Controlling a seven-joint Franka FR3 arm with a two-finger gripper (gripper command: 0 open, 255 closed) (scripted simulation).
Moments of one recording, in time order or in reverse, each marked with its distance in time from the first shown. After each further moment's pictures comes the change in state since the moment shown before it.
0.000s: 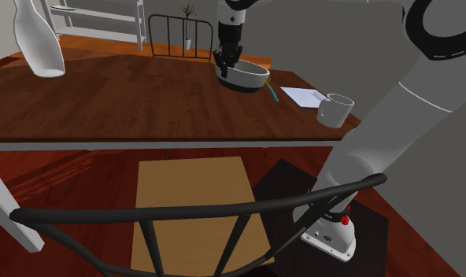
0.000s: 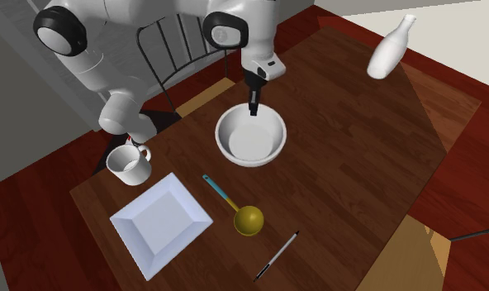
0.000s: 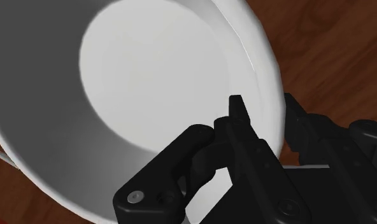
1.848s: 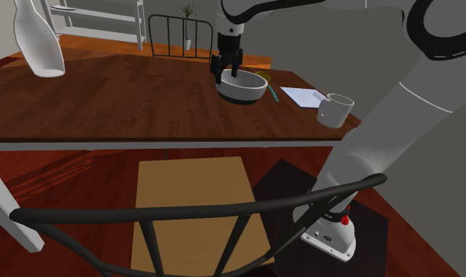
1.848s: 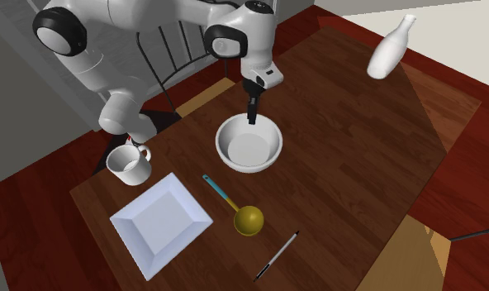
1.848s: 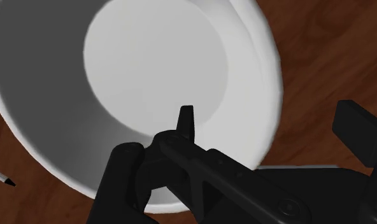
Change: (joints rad) arm 0.000 -0.004 -0.001 -0.079 -0.002 0.076 0.009
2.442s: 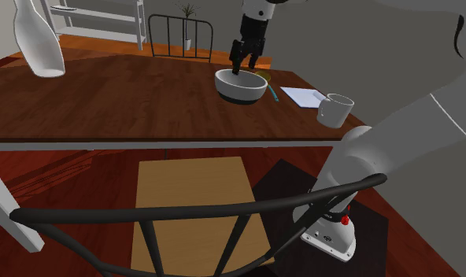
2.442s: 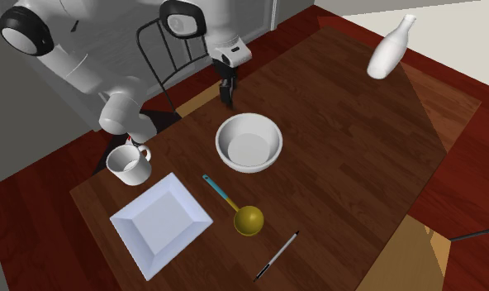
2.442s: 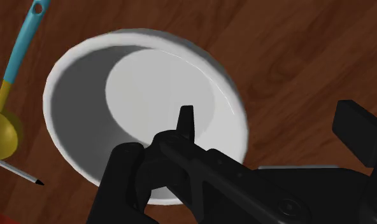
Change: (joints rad) arm 0.017 -0.298 -0.018 -0.143 0.061 -0.064 -0.031
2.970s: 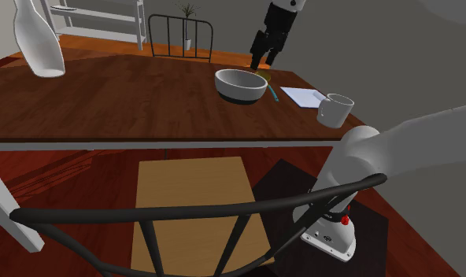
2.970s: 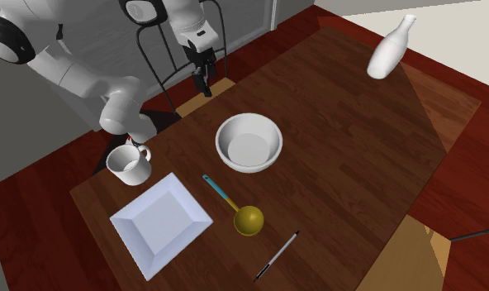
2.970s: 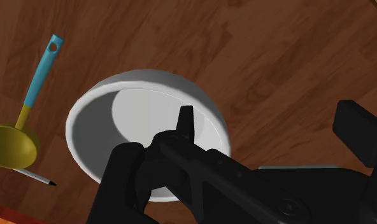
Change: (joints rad) arm 0.018 -0.254 -0.017 -0.106 0.044 -0.070 -0.012
